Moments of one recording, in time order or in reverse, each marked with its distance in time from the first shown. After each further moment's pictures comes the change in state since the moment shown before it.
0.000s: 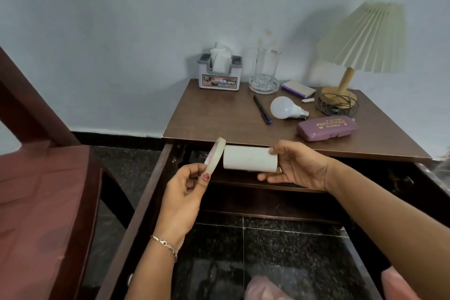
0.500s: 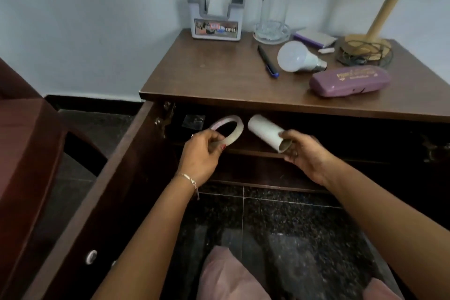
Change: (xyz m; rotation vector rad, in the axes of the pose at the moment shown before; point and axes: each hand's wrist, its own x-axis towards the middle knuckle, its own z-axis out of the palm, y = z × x) left_hand 0.062 -0.071 0.051 0.589 -0.078 0.117; right_hand 0.055 0.088 -0.067 0.014 0.541 -0.144
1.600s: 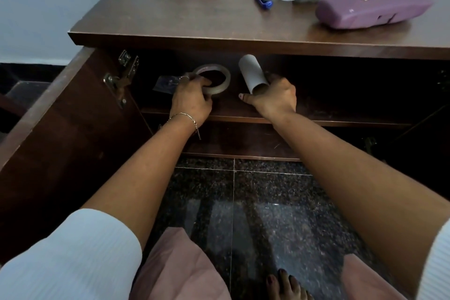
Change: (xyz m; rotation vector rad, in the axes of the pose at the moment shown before) left_hand 0.086 -0.043 0.064 0.338 0.078 0.072; right_hand 0.077 0.021 0.036 -0.824 0.455 -0.446
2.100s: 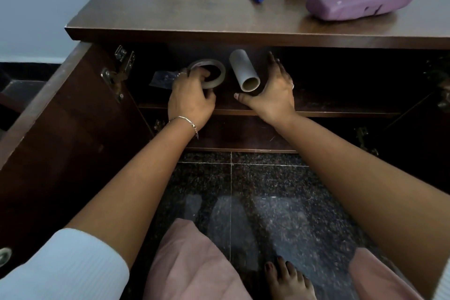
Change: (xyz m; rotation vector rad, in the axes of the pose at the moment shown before) left_hand -0.025 0.019 -0.013 -0.016 0.063 0.021; right_hand -0.023 0.002 -0.014 -0.025 -0.019 -0.130
